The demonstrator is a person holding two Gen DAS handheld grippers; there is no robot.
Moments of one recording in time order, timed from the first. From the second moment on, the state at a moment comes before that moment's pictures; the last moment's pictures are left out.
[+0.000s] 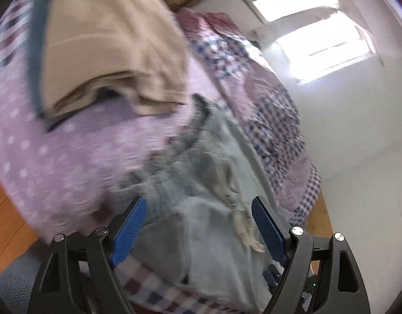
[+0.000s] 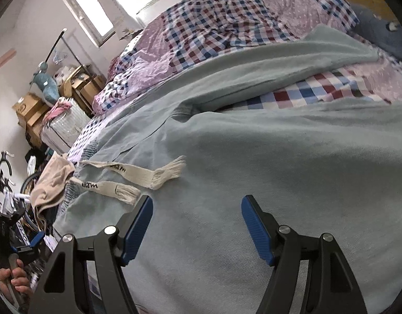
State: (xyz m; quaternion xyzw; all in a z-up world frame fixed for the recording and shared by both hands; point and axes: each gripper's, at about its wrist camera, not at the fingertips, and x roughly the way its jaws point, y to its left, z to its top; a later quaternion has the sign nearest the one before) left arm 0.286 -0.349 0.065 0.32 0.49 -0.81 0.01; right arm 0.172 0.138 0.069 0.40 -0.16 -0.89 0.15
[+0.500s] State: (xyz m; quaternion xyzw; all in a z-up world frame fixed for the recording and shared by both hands) left arm 0.281 -0.336 0.032 0.40 0.46 -0.79 0.06; right arm 0.203 0.094 0.090 0.34 -0.02 -0.92 0.18
